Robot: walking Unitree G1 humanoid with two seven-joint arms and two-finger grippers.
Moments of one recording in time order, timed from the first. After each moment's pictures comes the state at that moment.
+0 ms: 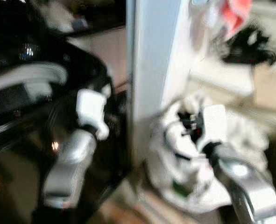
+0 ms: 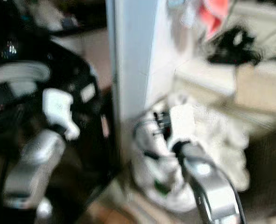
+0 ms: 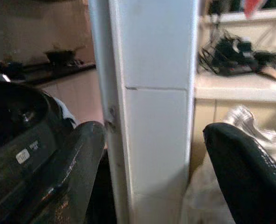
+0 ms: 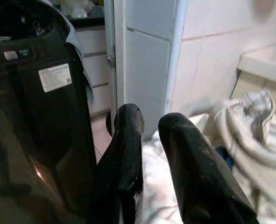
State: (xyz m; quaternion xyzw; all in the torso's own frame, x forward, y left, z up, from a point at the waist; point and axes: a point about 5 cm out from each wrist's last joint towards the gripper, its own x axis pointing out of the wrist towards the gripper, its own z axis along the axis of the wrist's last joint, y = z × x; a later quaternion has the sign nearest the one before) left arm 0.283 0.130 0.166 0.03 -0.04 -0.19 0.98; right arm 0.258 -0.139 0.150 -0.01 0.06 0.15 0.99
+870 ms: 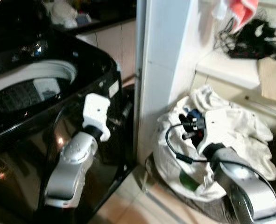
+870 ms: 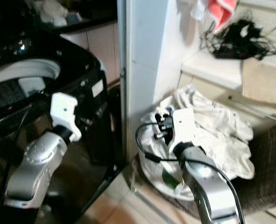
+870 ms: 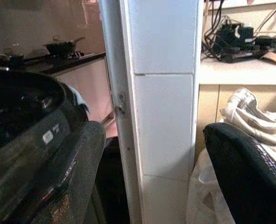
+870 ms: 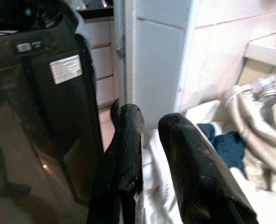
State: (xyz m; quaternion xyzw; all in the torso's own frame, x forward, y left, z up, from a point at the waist) left arm 0.284 0.131 0.164 0.04 -0.04 -0.18 0.98; right arm 0.256 -0.144 0.145 -0.02 0.07 0.14 0.99
